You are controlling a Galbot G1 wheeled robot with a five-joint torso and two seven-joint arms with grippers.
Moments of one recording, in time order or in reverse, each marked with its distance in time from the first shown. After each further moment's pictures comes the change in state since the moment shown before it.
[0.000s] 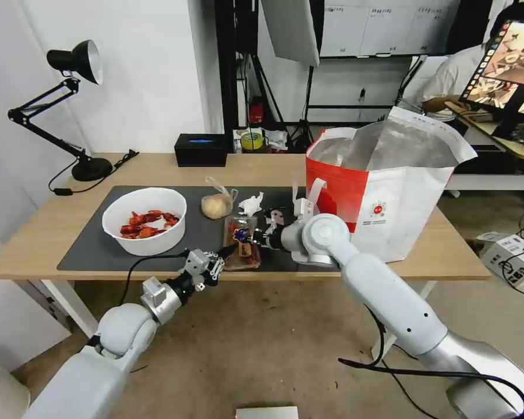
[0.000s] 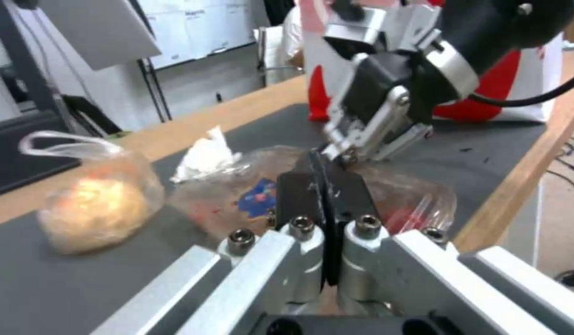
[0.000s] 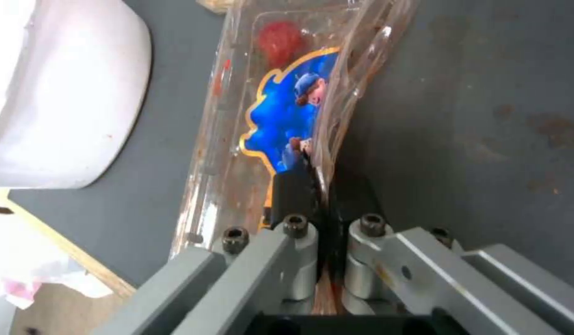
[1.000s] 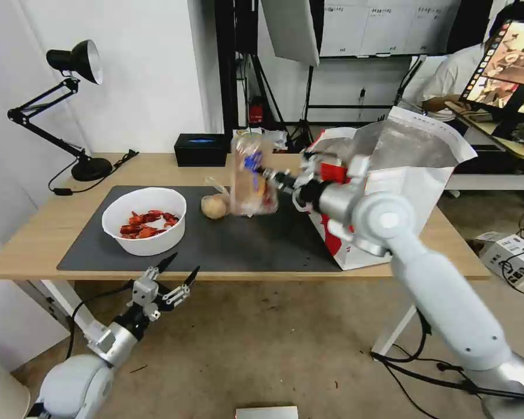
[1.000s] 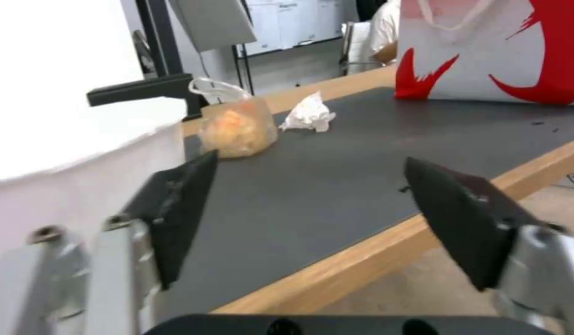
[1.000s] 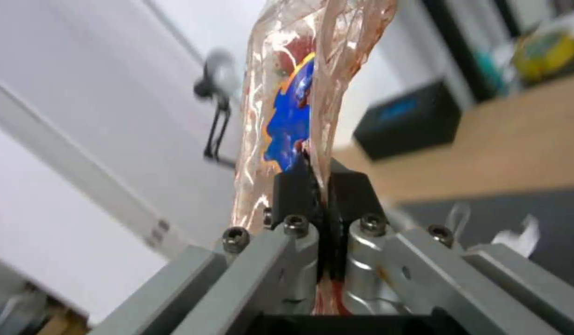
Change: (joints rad) left arm 0.354 -0.118 -0.313 -0.112 0.011 -0.100 -0.020; right arm -0.059 -0.174 0.299 0.376 -0.085 0.287 -0.274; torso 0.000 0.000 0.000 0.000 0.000
